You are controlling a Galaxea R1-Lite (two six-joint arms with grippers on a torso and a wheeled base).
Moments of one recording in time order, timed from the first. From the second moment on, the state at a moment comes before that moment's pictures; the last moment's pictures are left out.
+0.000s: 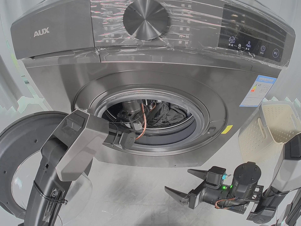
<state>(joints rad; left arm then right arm) -0.54 2.56 -1.81 -1.02 0.21 -0.10 0.86 1.99 -0.20 -1.55 -0.06 0.22</state>
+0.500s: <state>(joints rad) -0.53 2.65 -1.92 -1.02 0.23 -0.10 0.86 1.99 -0.20 -1.55 -0.06 0.22</state>
